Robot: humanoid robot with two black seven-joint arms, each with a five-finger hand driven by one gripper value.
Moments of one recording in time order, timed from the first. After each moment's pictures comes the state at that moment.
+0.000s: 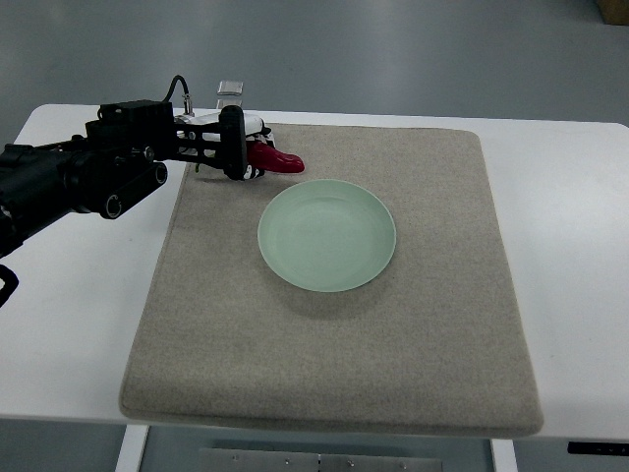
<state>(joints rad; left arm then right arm) -1.21 0.21 0.02 -0.47 1.24 -0.11 -0.25 0.00 0.00 0.00 0.10 -0.13 0.18 0.05</state>
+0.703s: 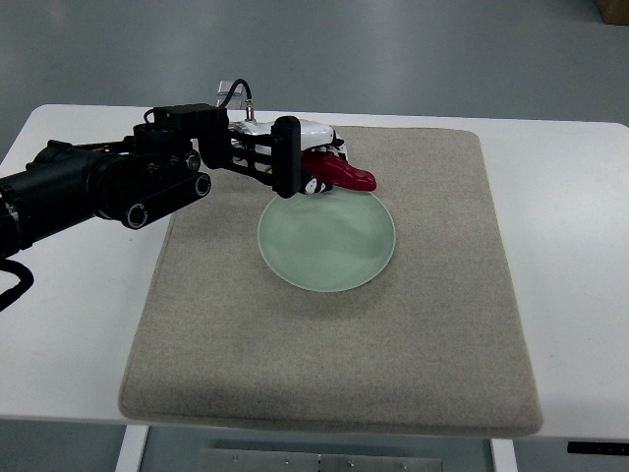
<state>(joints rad) -1.25 0.21 0.00 -0.78 1.26 -0.07 -0.25 0.00 0.00 0.00 0.10 -0.13 0.18 0.05</state>
